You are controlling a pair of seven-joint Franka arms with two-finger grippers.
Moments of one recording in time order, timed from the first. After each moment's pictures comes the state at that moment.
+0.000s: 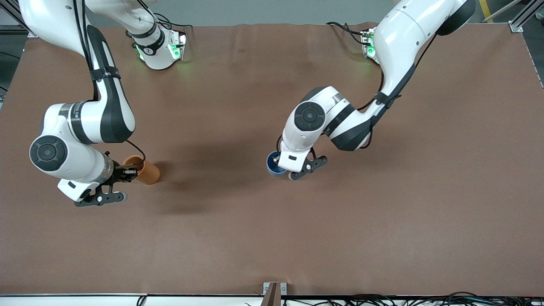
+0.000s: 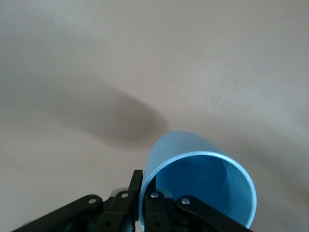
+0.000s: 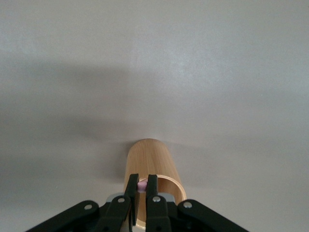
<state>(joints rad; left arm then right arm) -0.28 0.77 -0.57 -1.41 0.30 2.12 -1.37 0.29 0.43 -0.21 -1.62 0.00 1.93 -0.05</state>
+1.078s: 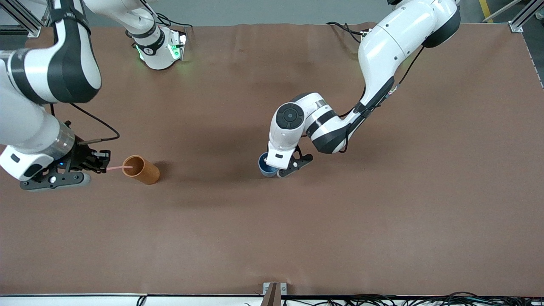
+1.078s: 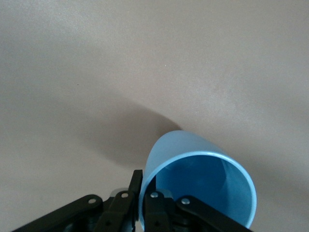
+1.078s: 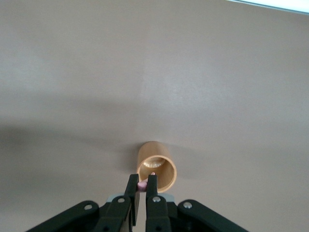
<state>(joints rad) -0.32 0.85 -0.59 -1.41 0.43 2.19 -1.49 0.30 0.28 -0.20 -1.45 0.00 1.75 -0.05</state>
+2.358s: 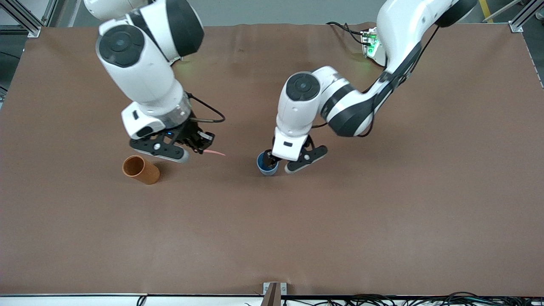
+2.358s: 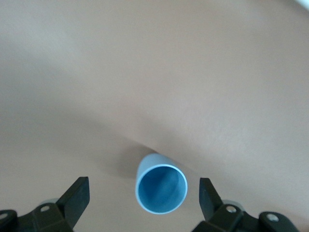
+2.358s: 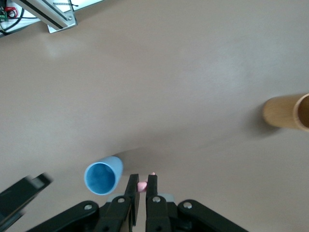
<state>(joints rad) -0.27 0.62 -0.58 -1.36 0.39 2.05 -1.39 0.67 0.37 -0.19 -1.32 0.08 1.80 0.79</state>
